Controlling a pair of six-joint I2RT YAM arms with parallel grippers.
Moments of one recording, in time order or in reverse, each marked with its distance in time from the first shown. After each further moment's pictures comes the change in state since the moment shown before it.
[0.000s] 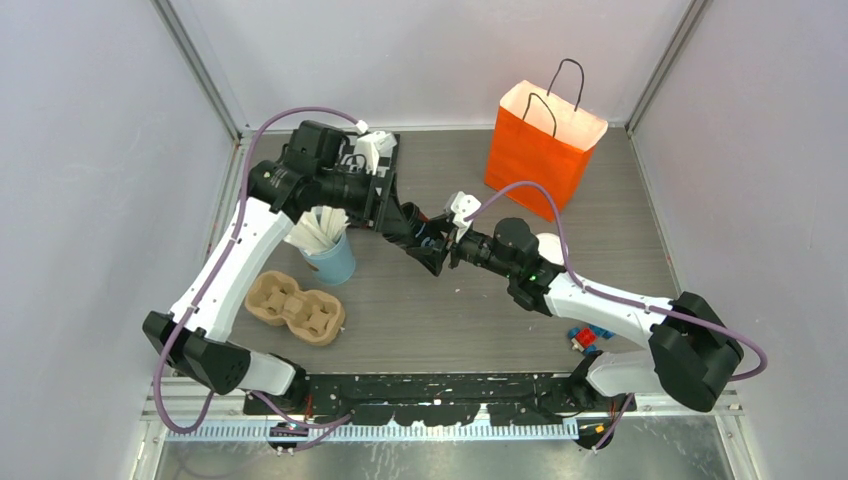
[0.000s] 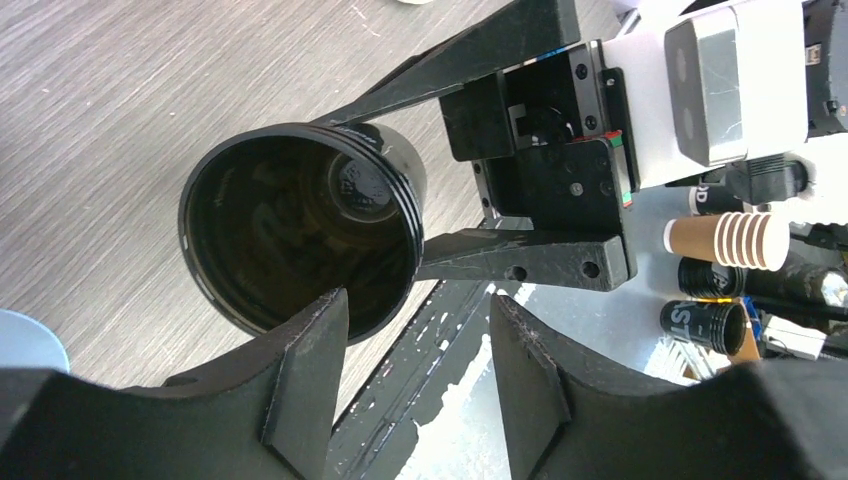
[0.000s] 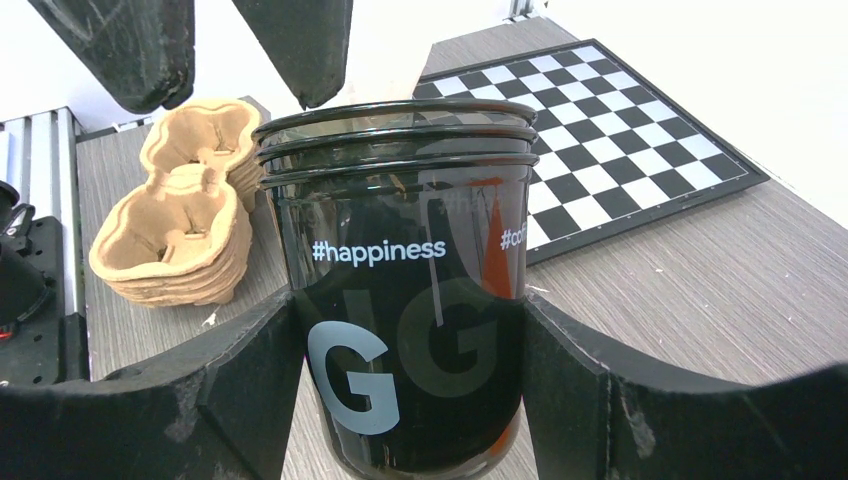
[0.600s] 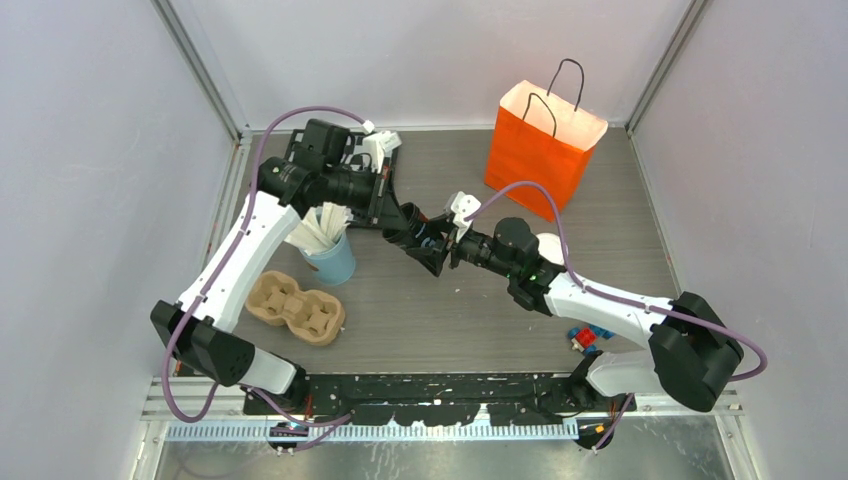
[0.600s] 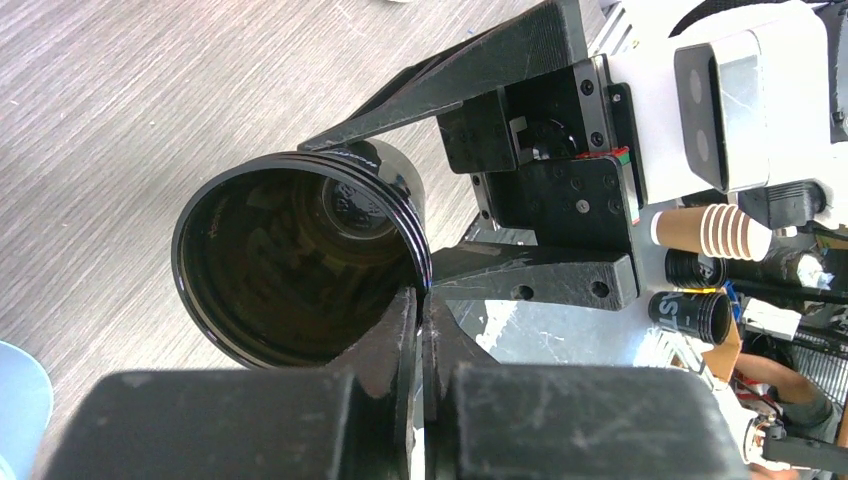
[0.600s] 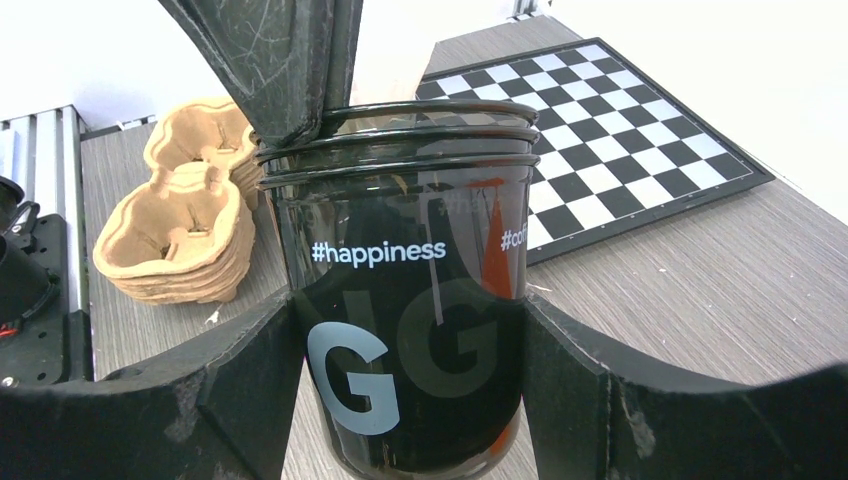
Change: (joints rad) left arm 0.000 0.045 -0.003 0.031 0.059 0.001; right arm 0.000 0.000 0.000 -0.002 -0.010 0.002
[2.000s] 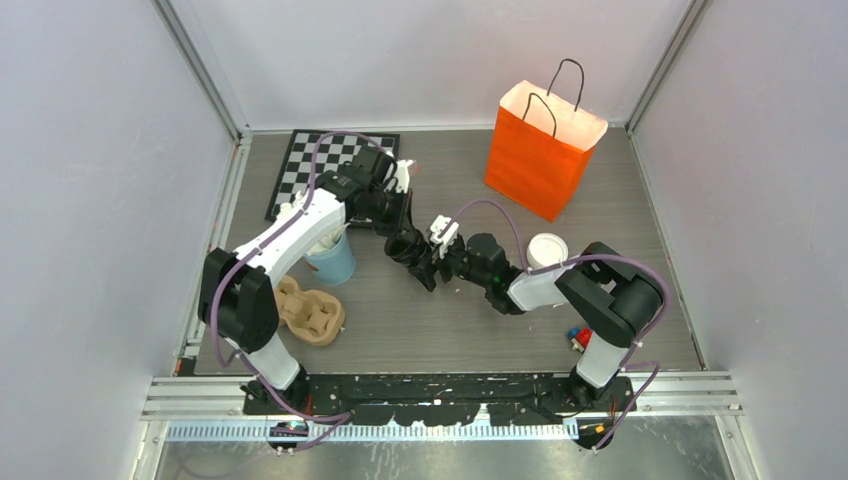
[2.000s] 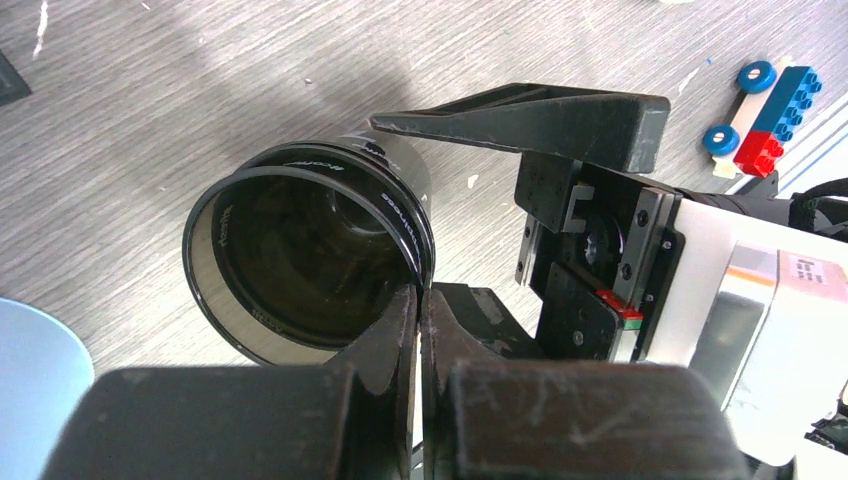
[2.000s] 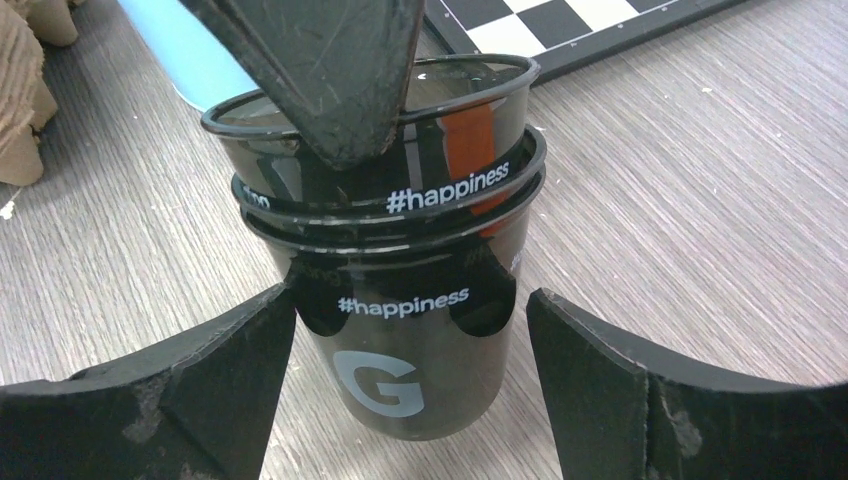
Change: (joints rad) left arm -0.061 0.207 -0.194 0.229 -0.323 -0.120; right arm -0.027 0.437 -0.072 0.288 0.085 -0.061
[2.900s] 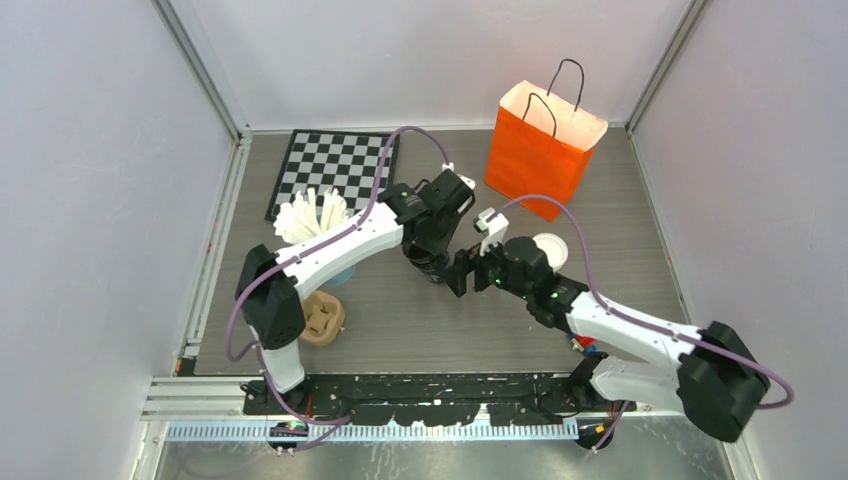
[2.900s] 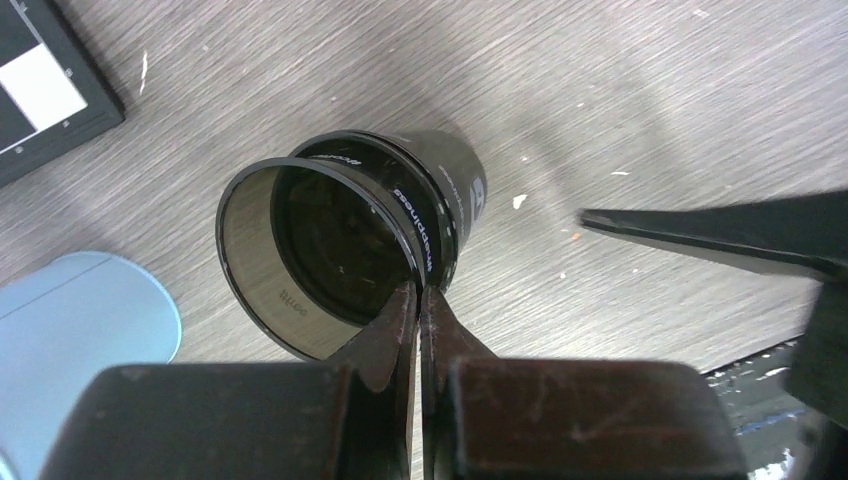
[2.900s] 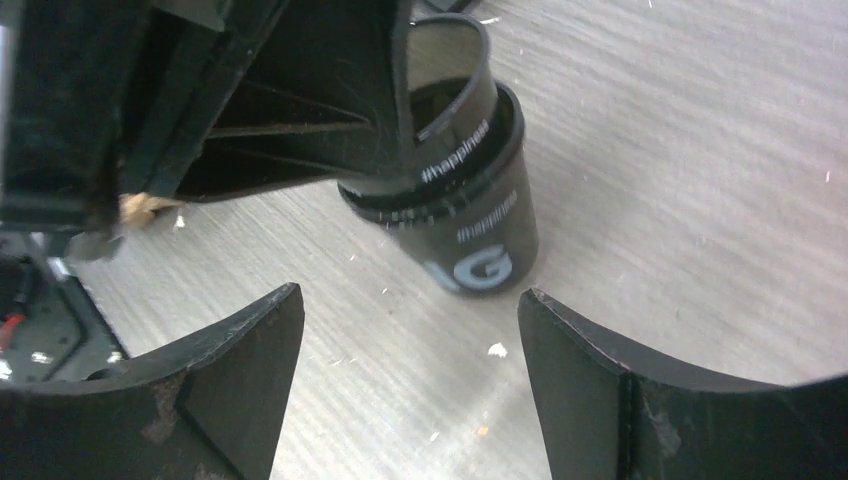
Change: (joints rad) left arm -0.365 0.117 0.220 -0.143 -0.562 -0.044; right arm 0.000 -0.576 -0.068 -0.624 0.130 0.327
